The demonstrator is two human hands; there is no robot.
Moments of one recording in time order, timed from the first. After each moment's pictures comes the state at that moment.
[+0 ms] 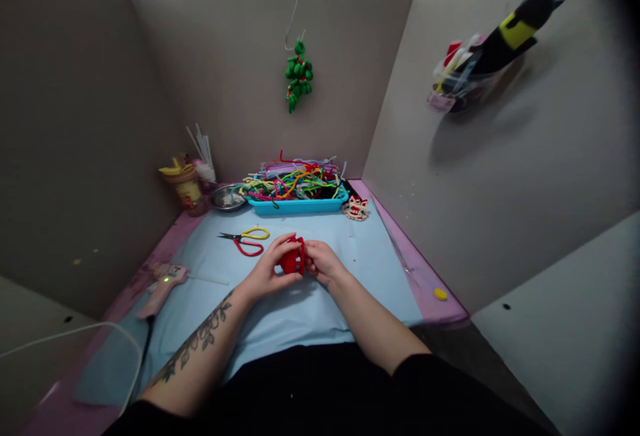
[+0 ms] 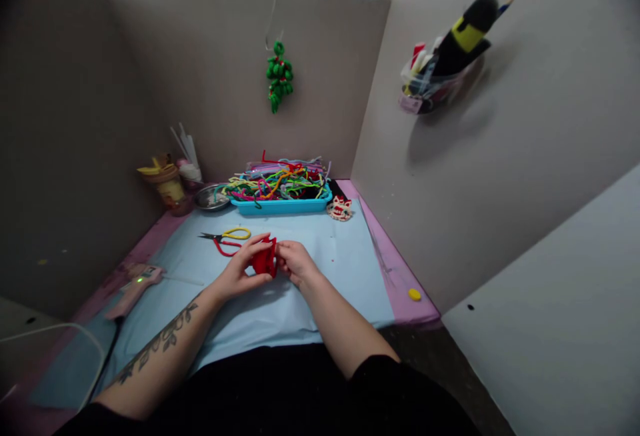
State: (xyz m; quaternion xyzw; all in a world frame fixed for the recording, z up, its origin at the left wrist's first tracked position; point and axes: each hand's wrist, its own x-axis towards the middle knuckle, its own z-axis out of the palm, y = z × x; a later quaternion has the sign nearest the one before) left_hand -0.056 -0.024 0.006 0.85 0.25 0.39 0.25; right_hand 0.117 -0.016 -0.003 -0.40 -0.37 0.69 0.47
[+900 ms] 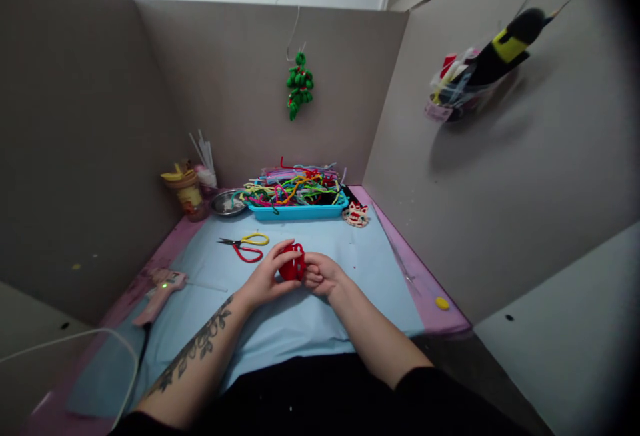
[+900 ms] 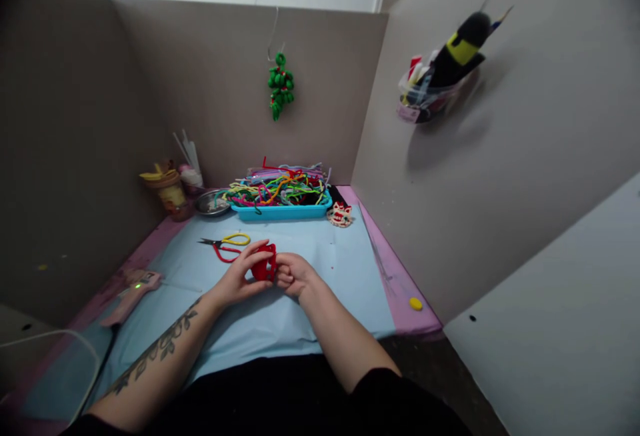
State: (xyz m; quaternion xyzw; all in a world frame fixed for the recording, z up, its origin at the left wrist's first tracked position) left_hand -0.058 -0.022 0.002 0.86 0.26 0.38 0.21; right_hand 0.122 -0.017 0.002 -0.35 -0.26 0.82 0.37
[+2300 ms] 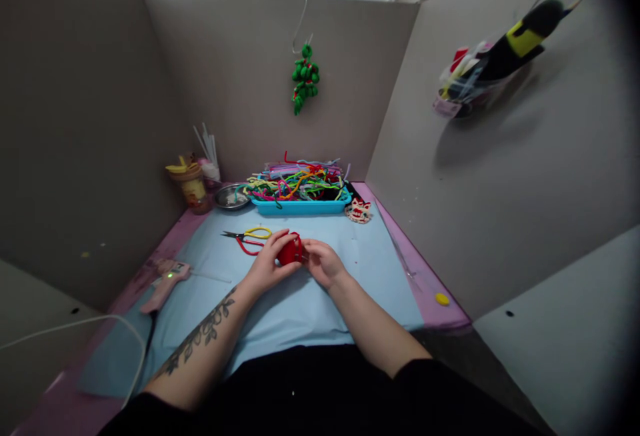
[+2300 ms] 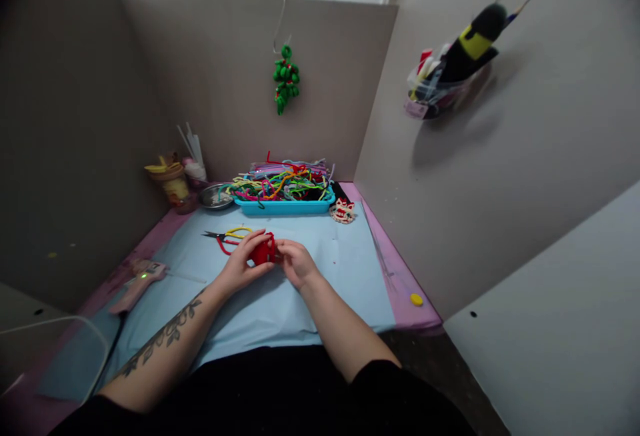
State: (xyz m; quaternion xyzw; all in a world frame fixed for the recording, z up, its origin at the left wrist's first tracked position) left_hand -0.056 -0.015 -0.002 0.82 0.36 0.40 0.19; right_hand 0.114 -0.021 0.001 -0.26 -0.33 0.74 0.53
